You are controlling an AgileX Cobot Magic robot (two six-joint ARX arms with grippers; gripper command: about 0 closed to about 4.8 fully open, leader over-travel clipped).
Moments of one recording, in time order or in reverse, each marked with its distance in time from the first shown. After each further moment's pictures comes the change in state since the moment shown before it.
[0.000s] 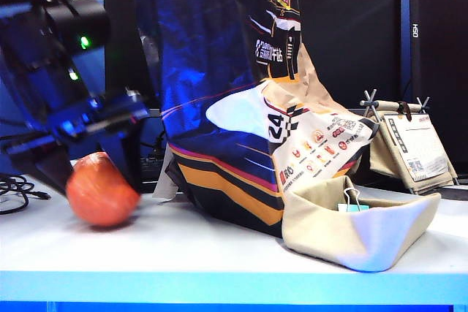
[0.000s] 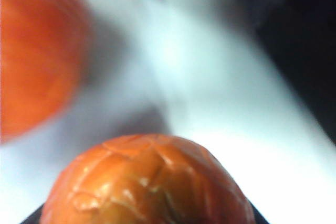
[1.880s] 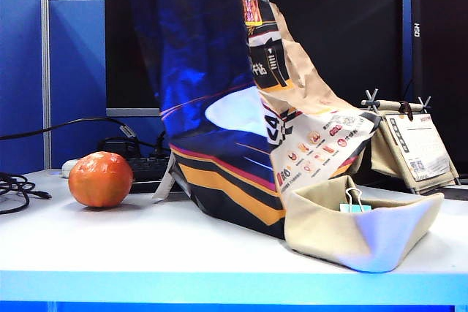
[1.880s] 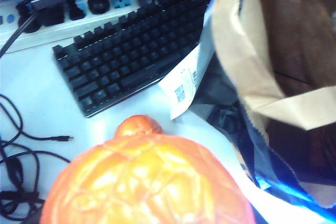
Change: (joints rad) left arm 0.000 -0.420 0.434 -0.445 -0.170 0.192; right arm 0.626 1.086 0.679 -0.129 -0.158 0.218
